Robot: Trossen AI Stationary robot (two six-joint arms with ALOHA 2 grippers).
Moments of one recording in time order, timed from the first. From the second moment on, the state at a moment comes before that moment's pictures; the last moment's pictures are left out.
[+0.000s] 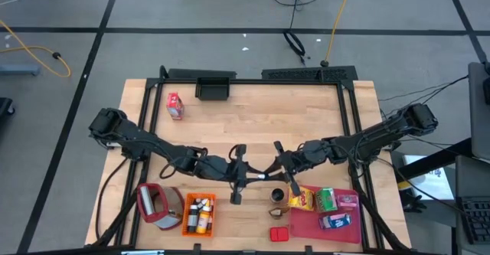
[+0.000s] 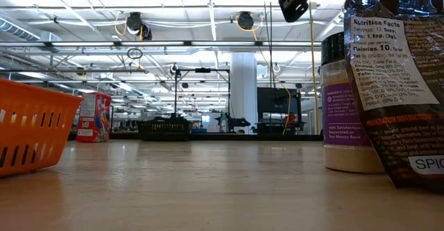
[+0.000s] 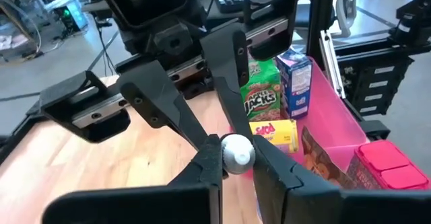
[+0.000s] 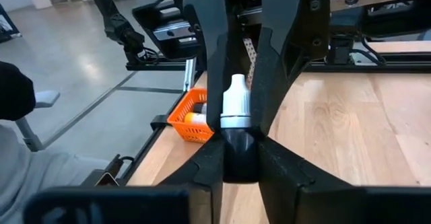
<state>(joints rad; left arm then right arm) -0.35 1.66 1.16 0.20 -0.26 0.06 0.28 1.33 0.73 0.41 -0.08 0.15</state>
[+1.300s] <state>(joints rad) -0.66 1.56 1.16 -0.83 -0.07 -1.21 0.28 1.33 0.73 0.30 -0.08 0.14</state>
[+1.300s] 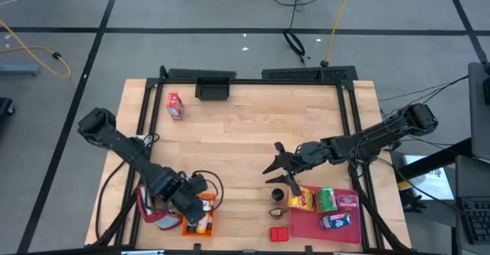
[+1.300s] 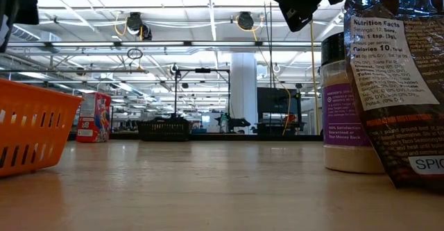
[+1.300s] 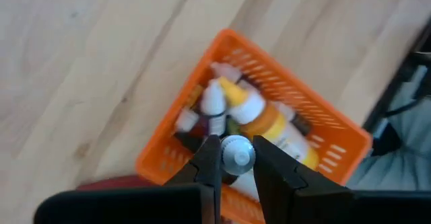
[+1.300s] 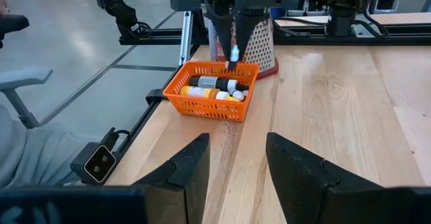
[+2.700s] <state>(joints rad) -0.66 1.57 1.16 -0.81 -0.16 -1.23 0.40 1.33 0.79 0.05 -0.15 0.09</state>
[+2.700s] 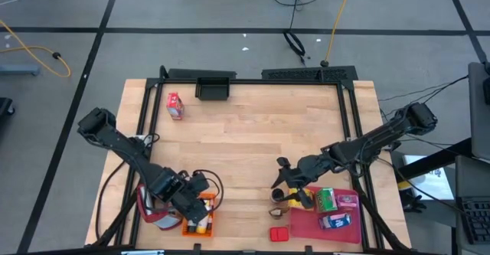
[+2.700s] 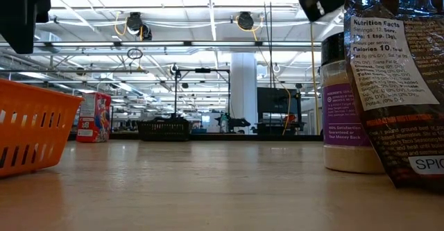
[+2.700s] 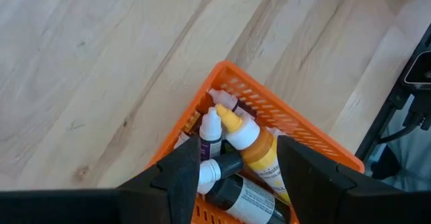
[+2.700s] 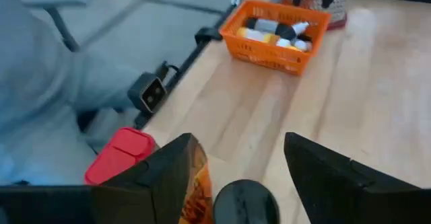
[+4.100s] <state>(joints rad) -0.66 1.57 1.16 -0.81 -0.16 -1.21 0.44 1.58 1.13 -0.55 -0.08 0.20</state>
